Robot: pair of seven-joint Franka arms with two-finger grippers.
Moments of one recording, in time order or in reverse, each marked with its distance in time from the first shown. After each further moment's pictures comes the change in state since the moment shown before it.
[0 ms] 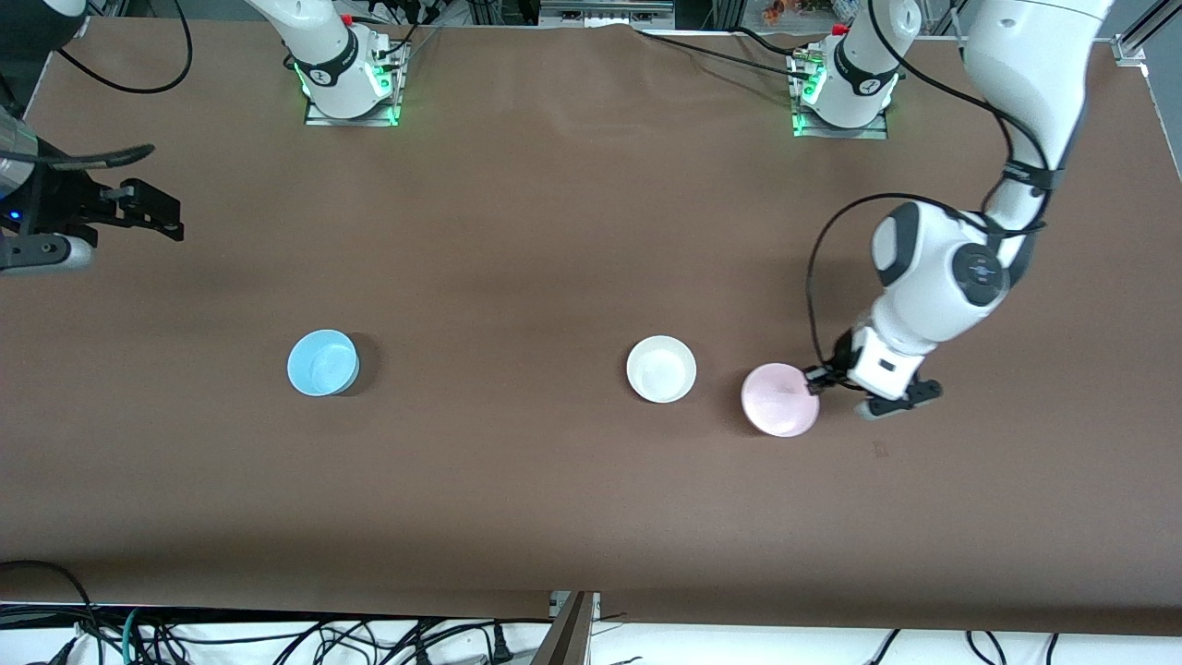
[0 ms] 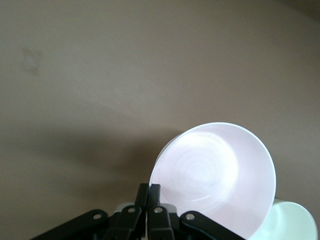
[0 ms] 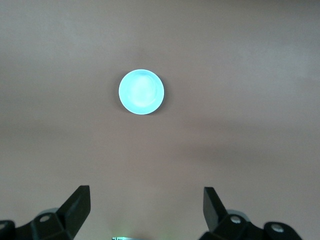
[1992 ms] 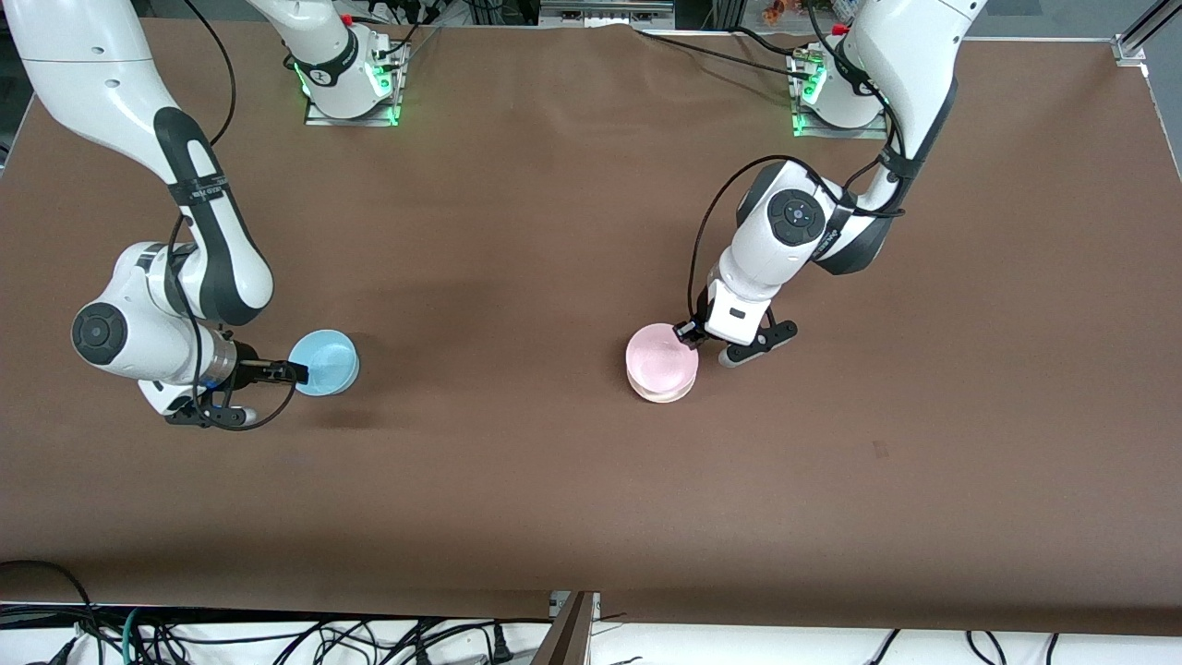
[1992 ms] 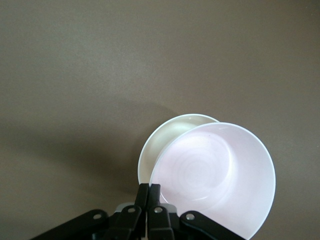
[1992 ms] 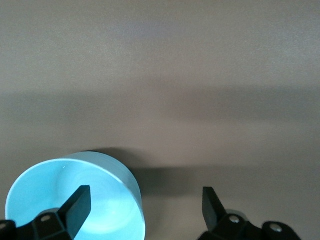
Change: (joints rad) left arm -0.267 0.021 0.000 -0.048 0.063 0.127 -0.442; right arm -0.084 0.448 -0.008 -0.343 0.129 0.818 0.000
